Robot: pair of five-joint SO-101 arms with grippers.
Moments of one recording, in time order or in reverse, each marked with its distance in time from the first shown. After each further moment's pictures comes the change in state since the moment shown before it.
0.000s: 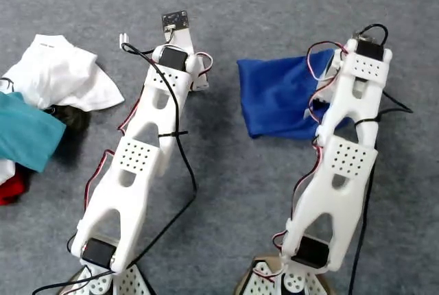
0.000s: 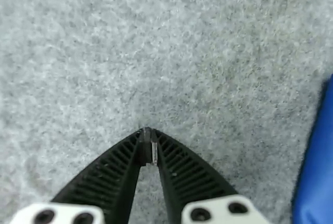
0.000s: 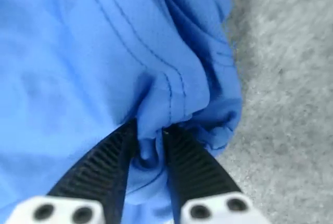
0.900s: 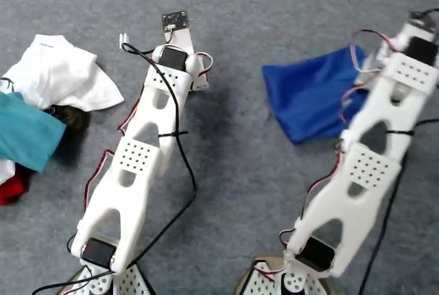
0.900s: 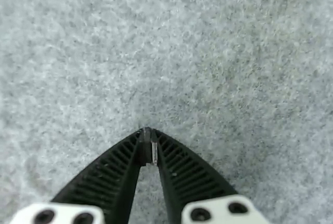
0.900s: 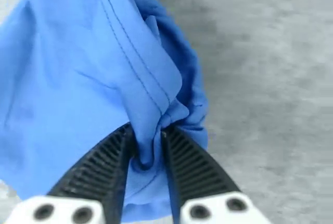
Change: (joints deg) left arm 0.0 0.0 0.0 0.0 0.0; right arm 11.8 -5.6 -11.0 1.1 5.2
